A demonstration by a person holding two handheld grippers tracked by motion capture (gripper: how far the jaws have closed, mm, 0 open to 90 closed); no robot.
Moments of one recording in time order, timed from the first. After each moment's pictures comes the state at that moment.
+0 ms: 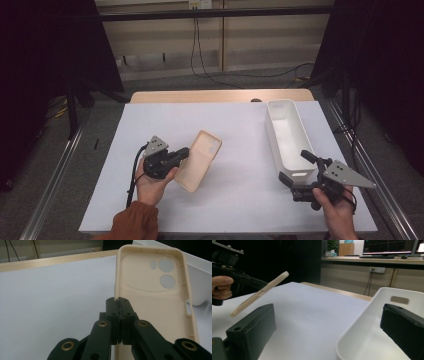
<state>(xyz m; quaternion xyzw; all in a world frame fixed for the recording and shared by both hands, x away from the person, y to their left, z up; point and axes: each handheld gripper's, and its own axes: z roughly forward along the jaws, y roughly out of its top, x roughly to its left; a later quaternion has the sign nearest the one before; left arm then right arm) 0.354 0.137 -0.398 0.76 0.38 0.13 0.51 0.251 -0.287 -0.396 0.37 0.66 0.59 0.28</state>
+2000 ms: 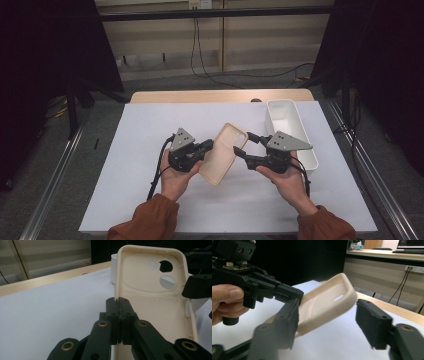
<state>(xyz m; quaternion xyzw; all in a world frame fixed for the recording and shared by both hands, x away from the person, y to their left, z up) 0.360 0.076 -0.383 0.76 0.33 0.14 0.54 0.330 -0.195 -0.383 0.31 0.71 0.59 0.22</state>
